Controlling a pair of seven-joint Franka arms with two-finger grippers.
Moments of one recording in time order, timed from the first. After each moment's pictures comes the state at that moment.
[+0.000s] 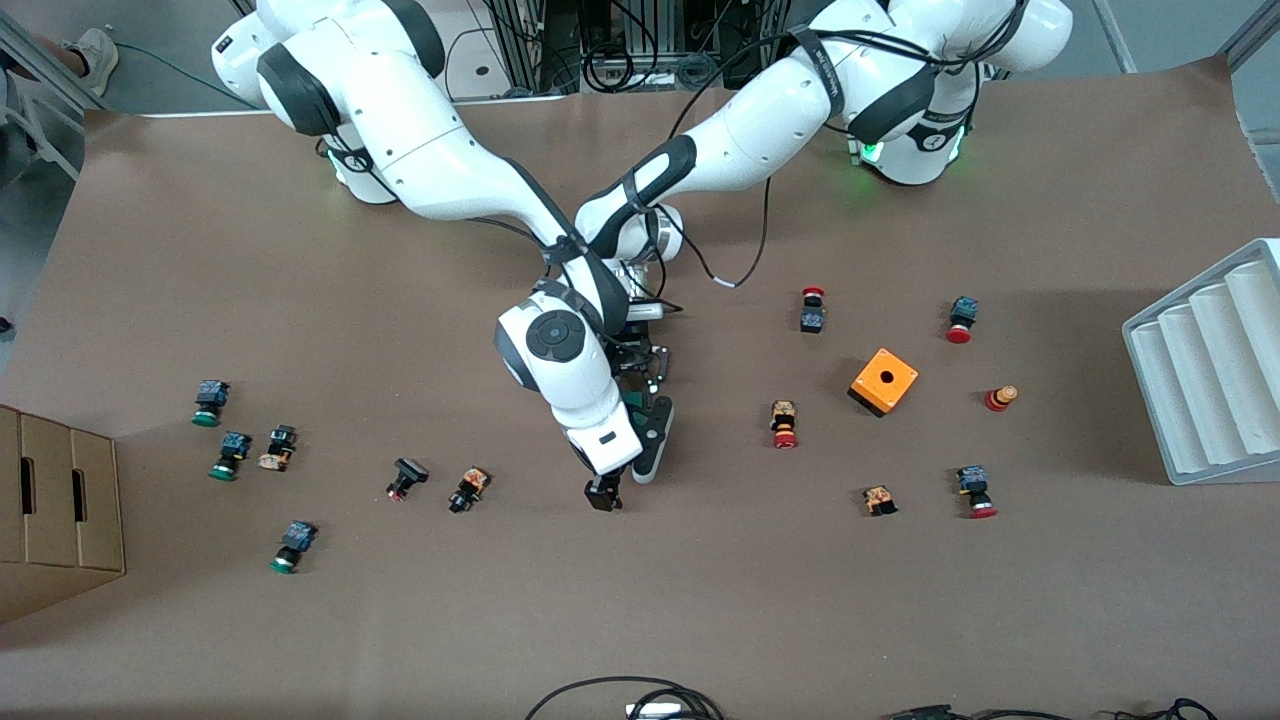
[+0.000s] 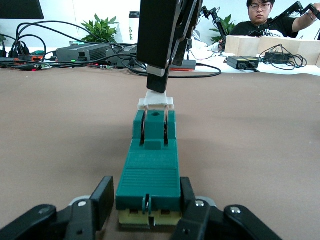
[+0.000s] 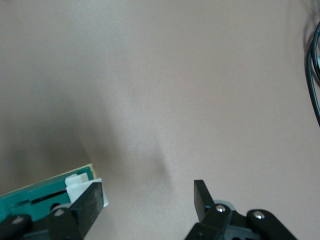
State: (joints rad) left arm -0.79 1.03 -0.38 -1.62 2.00 1.83 -2.53; right arm 0.74 0.86 -0.14 -1.41 0.05 2.61 -0.64
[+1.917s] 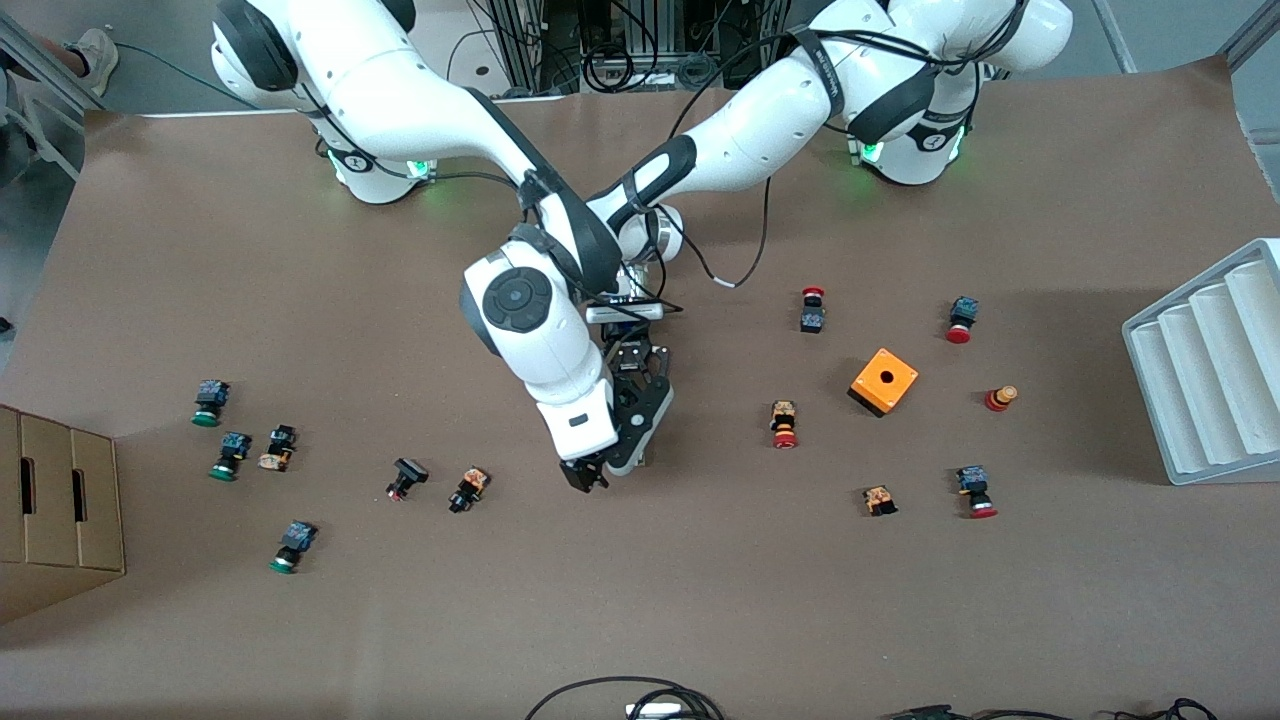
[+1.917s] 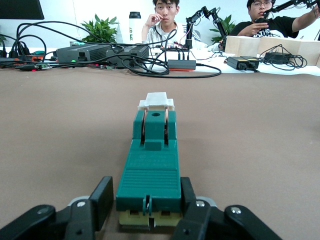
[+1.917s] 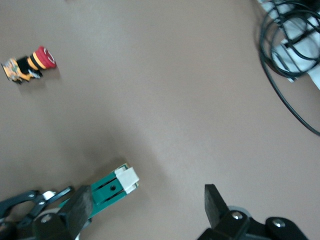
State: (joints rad) left arm -0.79 1.03 -0.38 -1.62 2.00 1.83 -2.53; right arm 0.73 0.65 -0.15 -1.37 0.17 2.31 -0.46
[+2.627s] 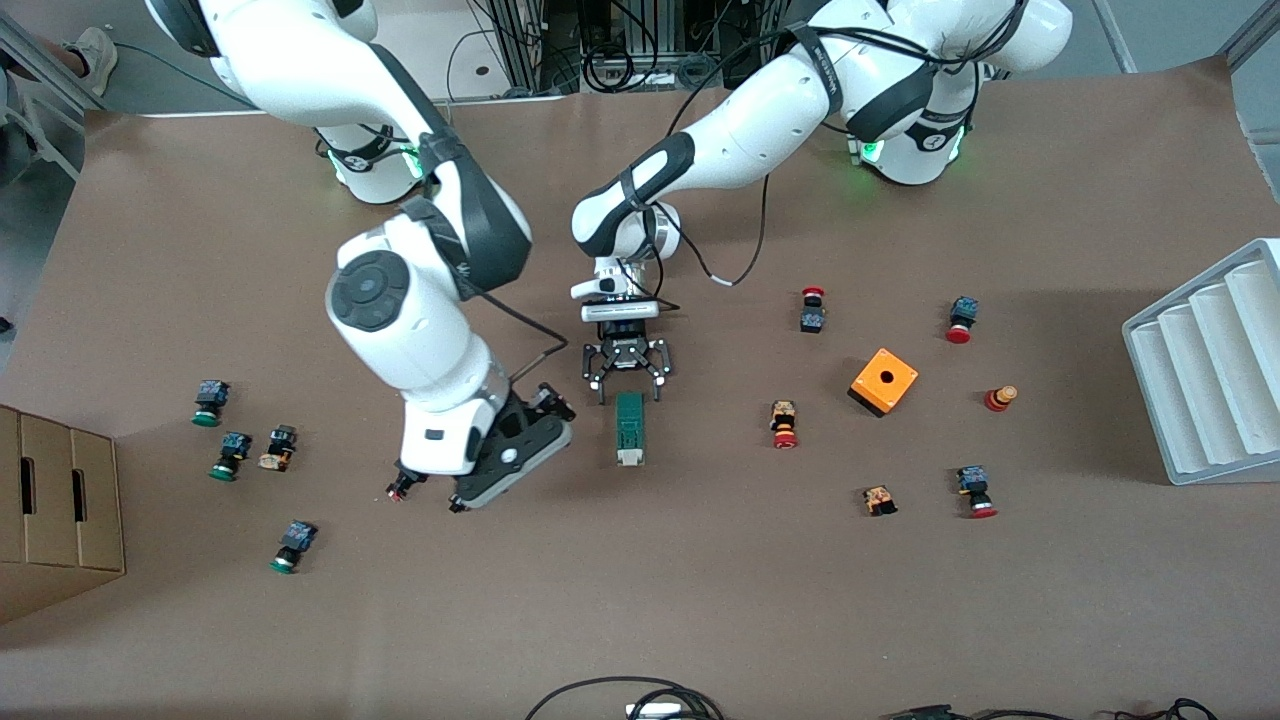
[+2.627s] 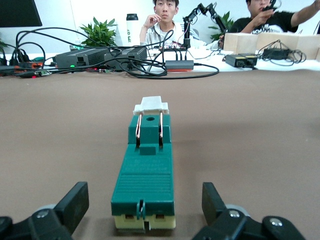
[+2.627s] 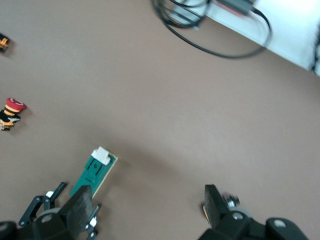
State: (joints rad) left arm -0.80 1.01 -0.38 -1.60 1.95 1.83 -2.44; right arm 0.58 0.49 -0.15 -1.37 0.17 2.09 -0.13
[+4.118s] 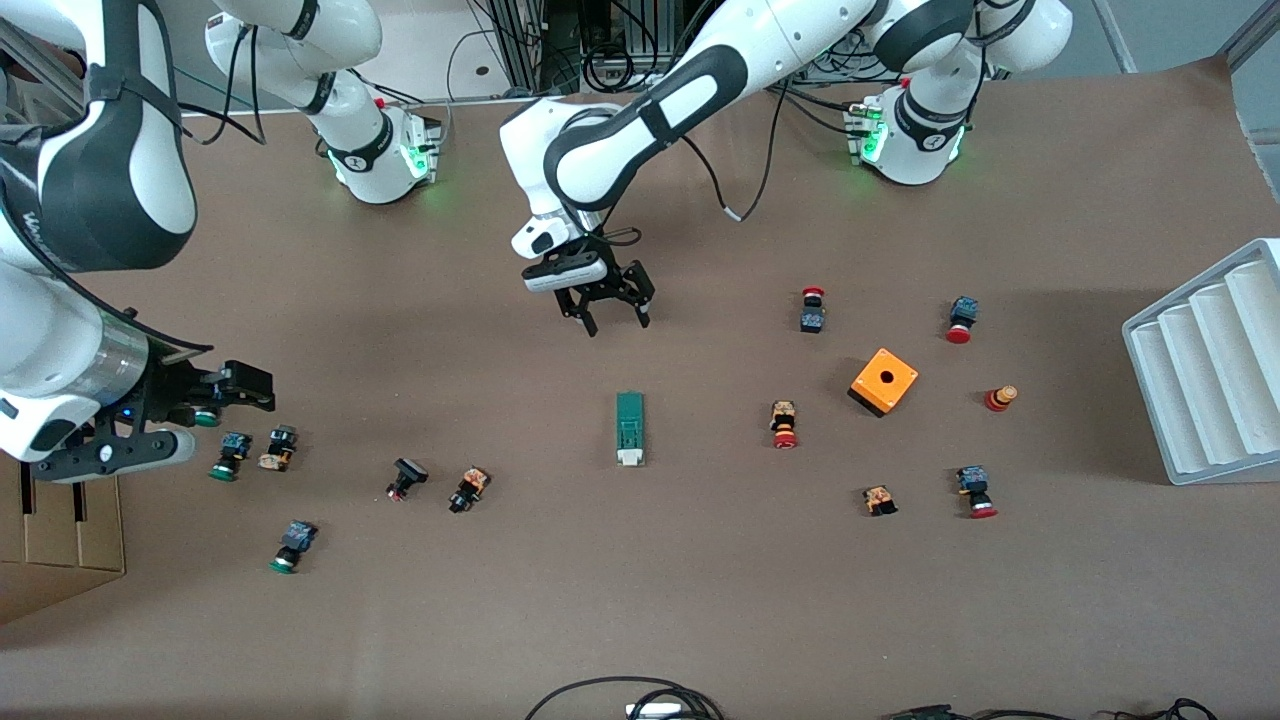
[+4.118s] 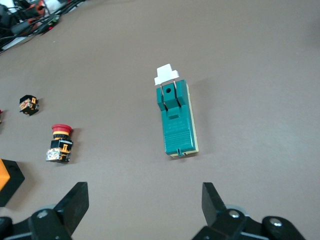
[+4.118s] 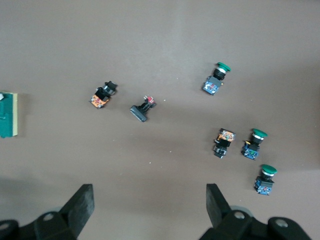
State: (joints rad) left arm -0.79 0.72 -0.46 -1.45 0.99 1.83 -1.39; right arm 0.15 0.24 -0.08 -1.43 0.05 1.62 -0.08
